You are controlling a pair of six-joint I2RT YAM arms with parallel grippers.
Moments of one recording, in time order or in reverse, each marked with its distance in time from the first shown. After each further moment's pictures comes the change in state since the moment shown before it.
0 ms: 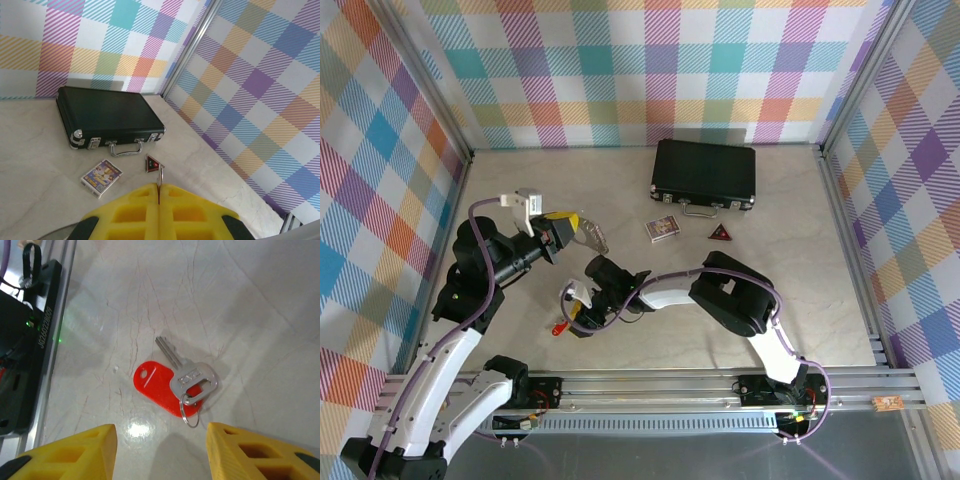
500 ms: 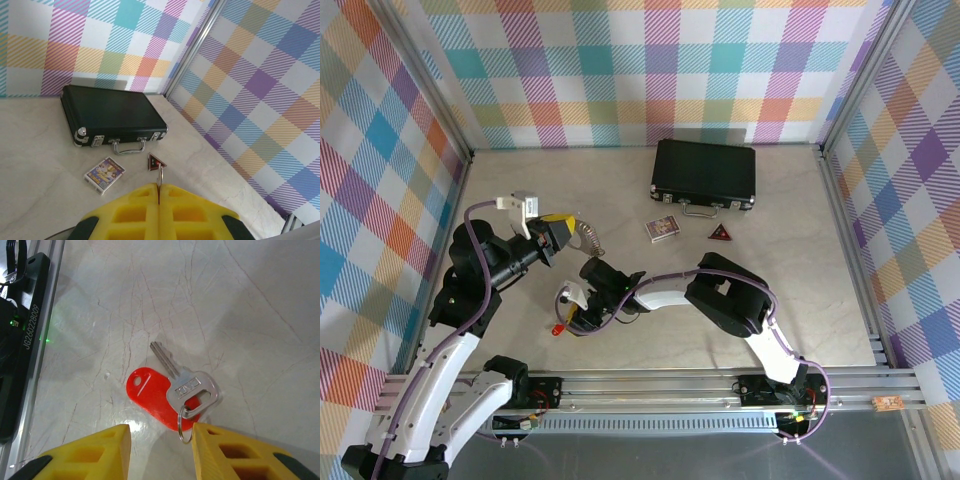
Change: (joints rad) left arm 0.016 -0.027 -0.002 -0.029 0.001 0.000; right arm 0.014 0.027 0.047 -0.030 0.041 -0.020
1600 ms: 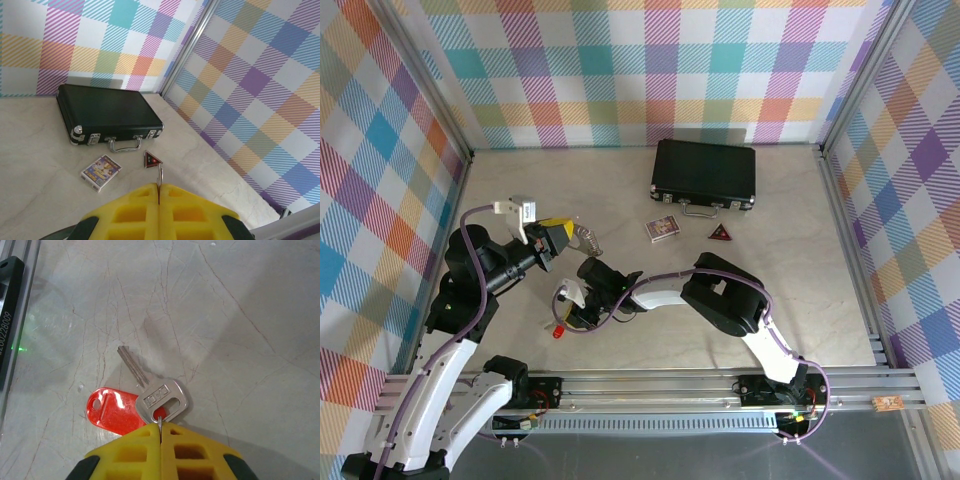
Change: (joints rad) left arm 0.007 -0.037 -0.009 -0.023 0.025 0.006; right arm 0.002 0.030 0.030 0.008 0.050 0.000
